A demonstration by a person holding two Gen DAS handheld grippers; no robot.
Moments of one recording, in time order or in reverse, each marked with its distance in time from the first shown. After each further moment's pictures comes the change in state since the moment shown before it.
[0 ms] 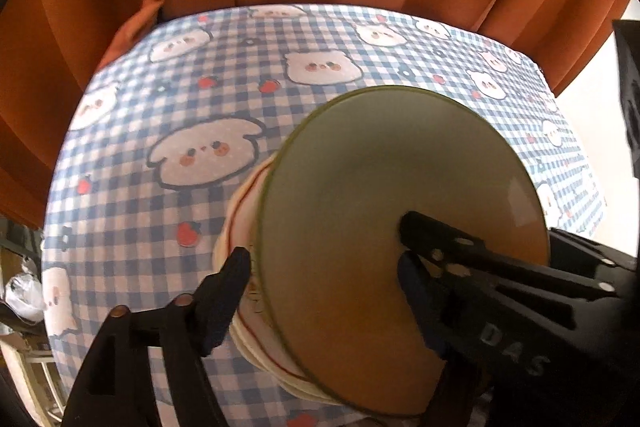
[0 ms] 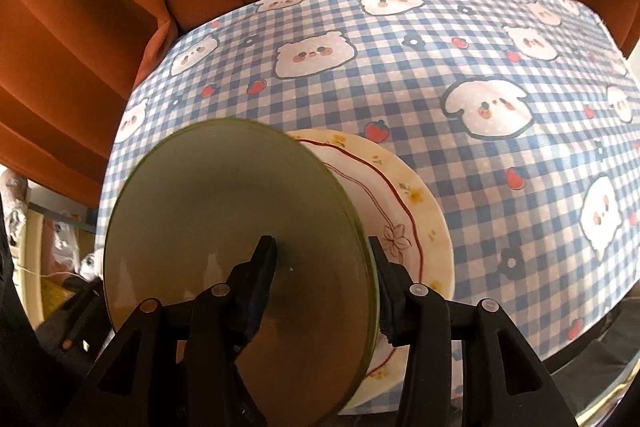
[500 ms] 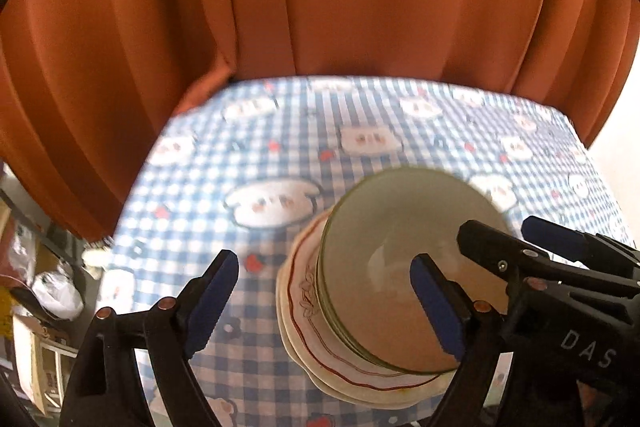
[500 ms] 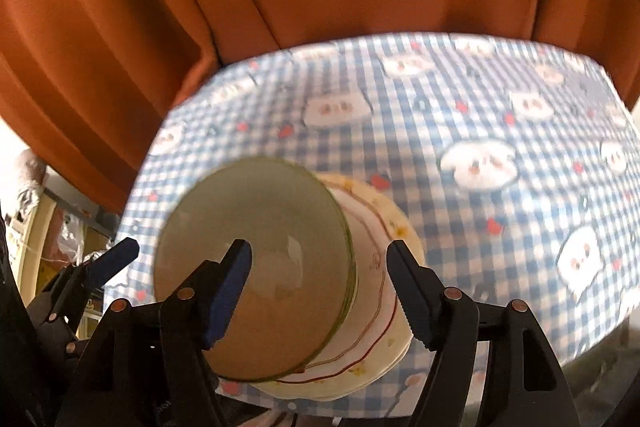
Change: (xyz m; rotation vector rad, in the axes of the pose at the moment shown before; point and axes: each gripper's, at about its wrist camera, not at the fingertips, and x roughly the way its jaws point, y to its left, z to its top) left arm -0.068 -0.016 -0.014 -0.071 -0.269 0.206; right arm -0.063 -0.007 -0.008 -0.131 -0.224 0.084
